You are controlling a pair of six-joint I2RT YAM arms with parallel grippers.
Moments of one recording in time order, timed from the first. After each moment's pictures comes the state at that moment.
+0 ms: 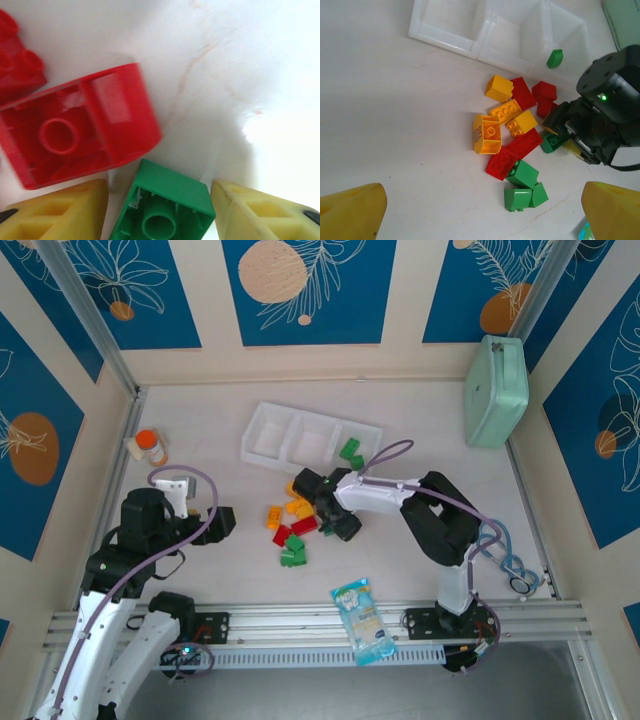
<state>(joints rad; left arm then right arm) -0.24 0.56 0.79 -0.91 0.25 -0.34 0.88 1.91 1.25 -0.89 0.24 1.68</state>
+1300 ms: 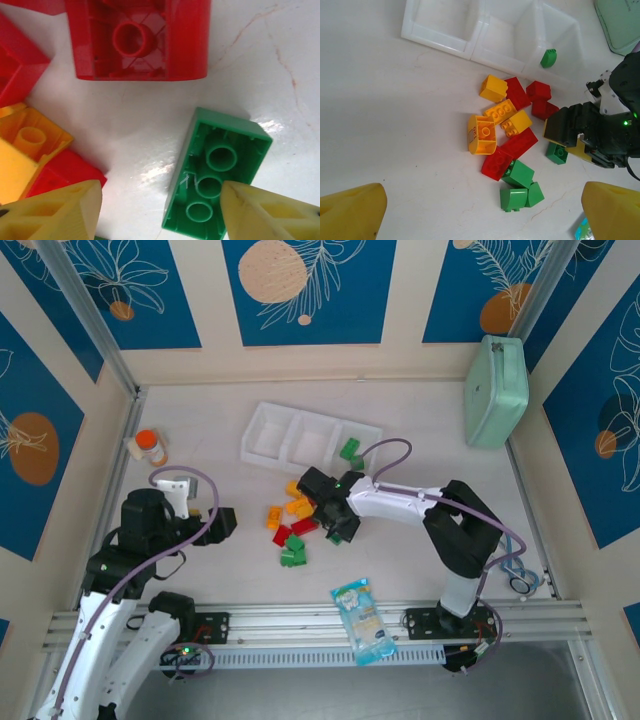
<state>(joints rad) -0.24 0.55 0.78 -0.89 0.28 -0.34 0.90 1.79 1.18 -0.80 0.11 1.40</state>
